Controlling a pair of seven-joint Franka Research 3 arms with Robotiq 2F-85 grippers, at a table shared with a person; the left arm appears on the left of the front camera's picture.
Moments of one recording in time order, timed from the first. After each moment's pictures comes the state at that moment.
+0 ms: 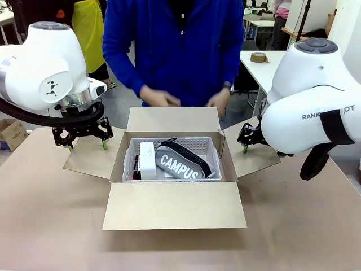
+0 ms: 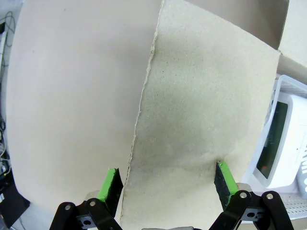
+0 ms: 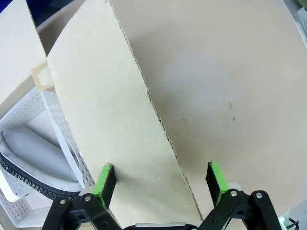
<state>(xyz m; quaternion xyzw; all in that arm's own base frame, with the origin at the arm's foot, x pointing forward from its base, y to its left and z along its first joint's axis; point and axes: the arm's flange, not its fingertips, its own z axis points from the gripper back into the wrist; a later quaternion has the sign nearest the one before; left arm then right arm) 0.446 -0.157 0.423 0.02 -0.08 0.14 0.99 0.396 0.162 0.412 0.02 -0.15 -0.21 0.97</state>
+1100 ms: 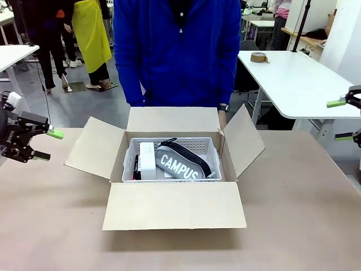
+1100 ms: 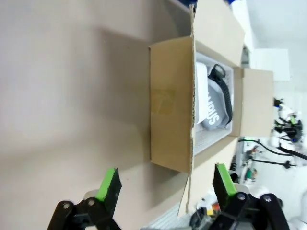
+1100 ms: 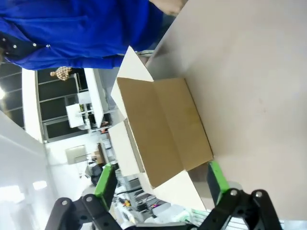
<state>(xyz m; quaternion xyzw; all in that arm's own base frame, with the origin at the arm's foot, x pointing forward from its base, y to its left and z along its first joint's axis) 0.390 0.041 0.401 -0.42 -0.12 0.07 0.90 0.342 -0.091 0.474 0.47 -0.14 -0.27 0.83</state>
